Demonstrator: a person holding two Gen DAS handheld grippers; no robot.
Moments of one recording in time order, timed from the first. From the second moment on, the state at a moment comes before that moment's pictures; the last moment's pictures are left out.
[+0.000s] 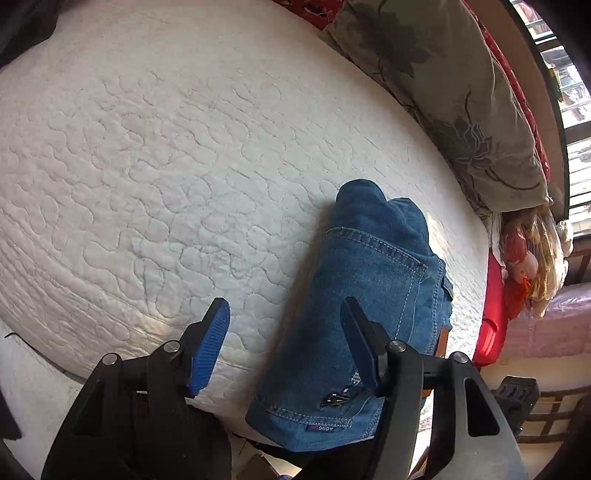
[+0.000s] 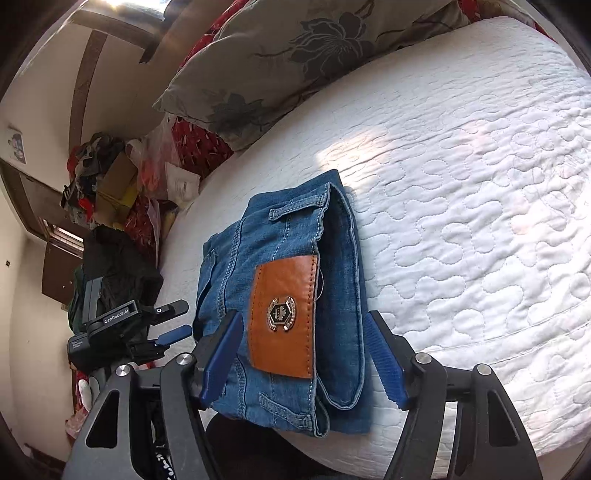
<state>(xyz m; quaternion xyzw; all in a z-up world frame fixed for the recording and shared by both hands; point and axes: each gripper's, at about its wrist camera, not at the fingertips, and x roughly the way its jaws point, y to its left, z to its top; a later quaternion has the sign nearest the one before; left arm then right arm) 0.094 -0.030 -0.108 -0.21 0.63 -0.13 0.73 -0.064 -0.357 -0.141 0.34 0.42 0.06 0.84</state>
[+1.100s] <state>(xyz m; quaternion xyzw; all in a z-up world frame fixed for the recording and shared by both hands) 0.030 -0.022 -0.128 -0.14 0.64 -0.14 0.75 -0.069 -0.340 -0.197 0.42 0.47 0.07 0.77</state>
